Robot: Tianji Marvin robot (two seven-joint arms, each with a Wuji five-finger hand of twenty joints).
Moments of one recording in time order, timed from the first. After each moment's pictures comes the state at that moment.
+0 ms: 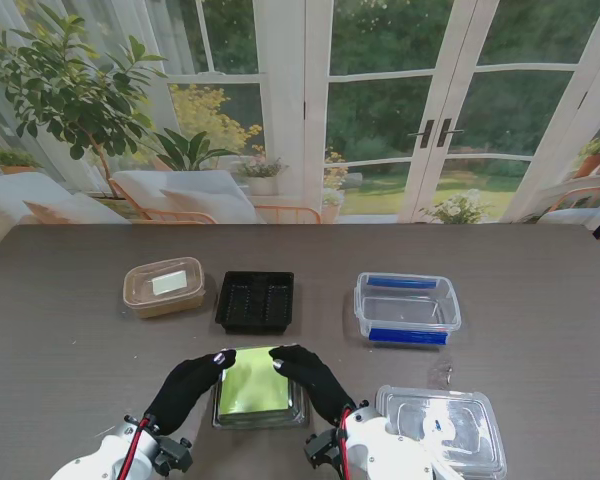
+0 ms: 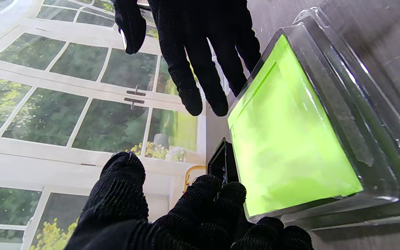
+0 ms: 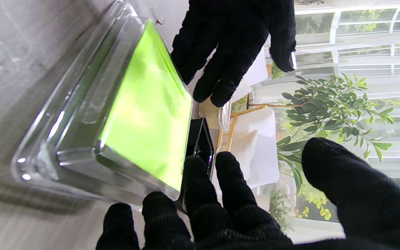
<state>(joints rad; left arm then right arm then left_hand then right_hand) 1.94 -1.15 -1.35 -1.69 -0.36 -0.16 -0.12 -1.68 -1.20 0.93 -1.68 0.18 0.04 -0.12 0.94 -0.03 0.01 -0.04 0.57 0.45 0.02 0.06 0.50 0.40 0.02 0.13 0.15 0.34 -0.11 0.15 -0.04 0.20 -0.03 0.33 0.23 -0.28 0.97 -0.03 0.28 0.26 0.59 0.16 0.40 0.22 0.29 0.19 0.25 0.26 -0.18 -0.03 -0.17 0.19 0.30 0.29</state>
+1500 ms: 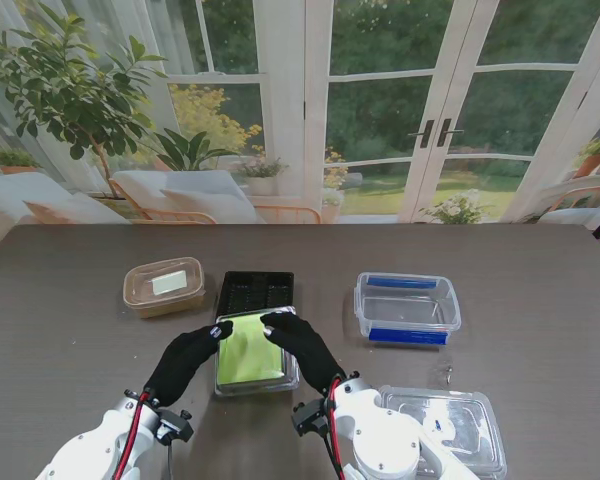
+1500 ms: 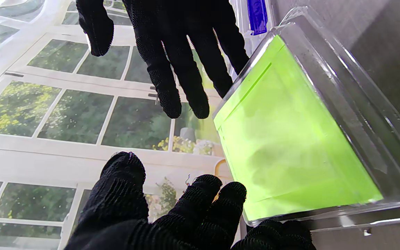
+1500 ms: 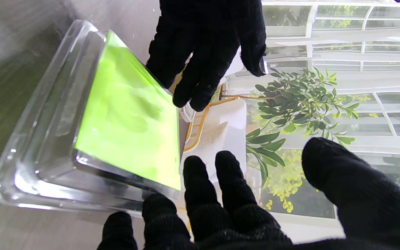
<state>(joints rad) 1.83 -1.15 -1.34 -1.63 -0.36 -0.24 -0.11 -1.59 -1.23 0.90 -1.71 0.18 0.06 -0.18 0.94 -0.03 0.01 -0.04 0.57 0.45 0.02 0.06 0.50 0.40 0.02 0.13 0.15 0.35 -0.16 0.15 -0.01 0.20 0.01 0.35 0.23 -0.28 0.97 -0.03 0.29 0.26 0.59 0.16 0.40 0.22 0.29 0.19 0.24 0.26 -0.21 -0.03 -0.24 0.18 0.29 0.31</state>
